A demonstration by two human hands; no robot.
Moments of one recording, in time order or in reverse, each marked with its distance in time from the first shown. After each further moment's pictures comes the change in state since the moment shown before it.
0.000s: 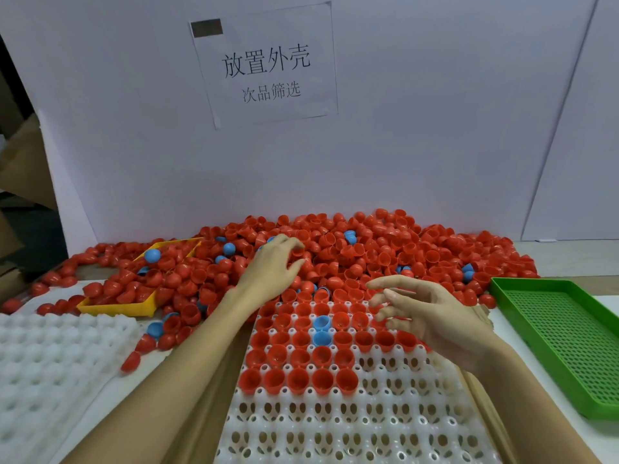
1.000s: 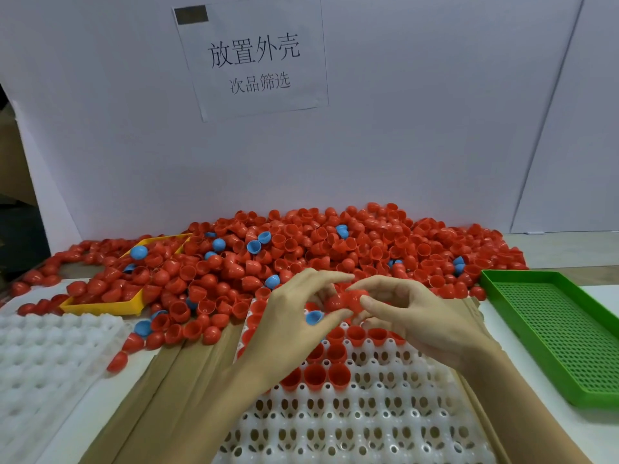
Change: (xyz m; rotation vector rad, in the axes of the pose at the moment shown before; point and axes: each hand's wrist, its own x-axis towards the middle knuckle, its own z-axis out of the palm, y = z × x) left_hand -0.095 0.087 -0.008 -0.534 0.080 0.156; right_hand -0.005 -0.006 0.022 -0.119 -0.046 0.016
